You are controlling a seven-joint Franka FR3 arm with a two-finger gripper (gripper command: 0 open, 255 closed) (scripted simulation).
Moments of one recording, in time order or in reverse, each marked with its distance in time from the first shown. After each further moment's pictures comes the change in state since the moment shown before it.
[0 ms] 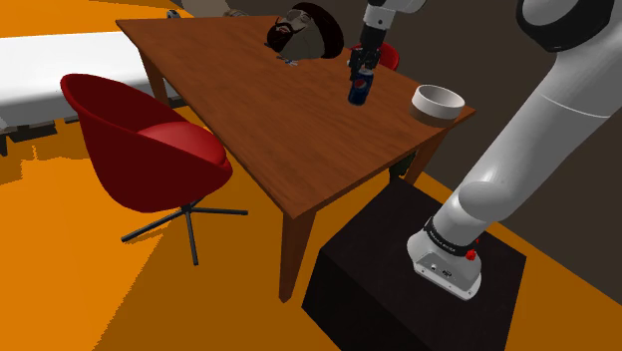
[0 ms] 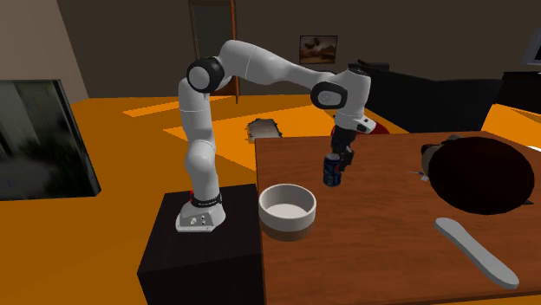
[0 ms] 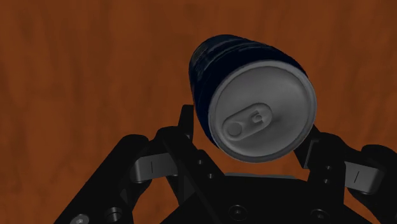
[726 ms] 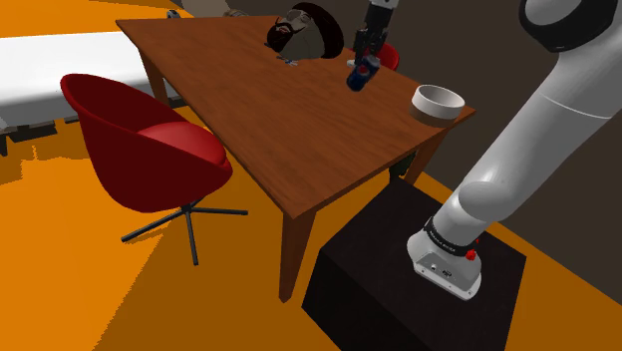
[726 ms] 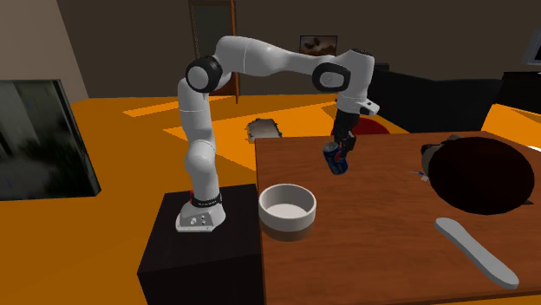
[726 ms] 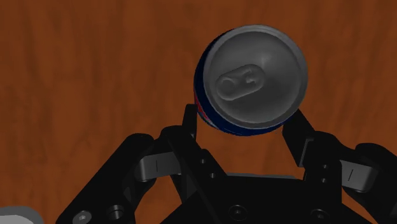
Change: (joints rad) arm -0.001 -0.010 -0.001 0.129 -0.007 -0.139 0.016
